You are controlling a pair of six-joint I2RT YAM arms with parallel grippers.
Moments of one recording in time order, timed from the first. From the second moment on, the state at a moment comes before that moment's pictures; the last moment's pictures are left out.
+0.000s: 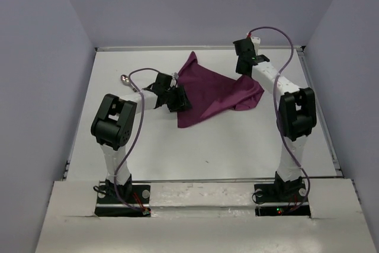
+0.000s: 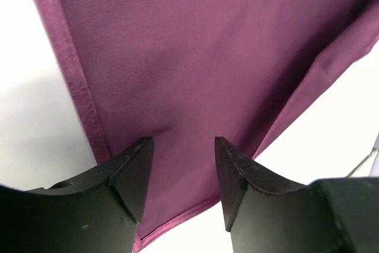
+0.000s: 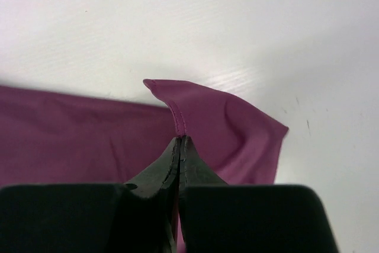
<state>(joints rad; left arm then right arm) -0.41 1.91 1.12 -0.09 0.37 -0.63 0.31 2.07 1.77 -0.51 0.50 0.40</state>
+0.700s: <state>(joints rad) -0.36 1.95 1.28 -0.27 0.25 -0.54 0.73 1.09 0.62 -0.54 0.70 1.04</state>
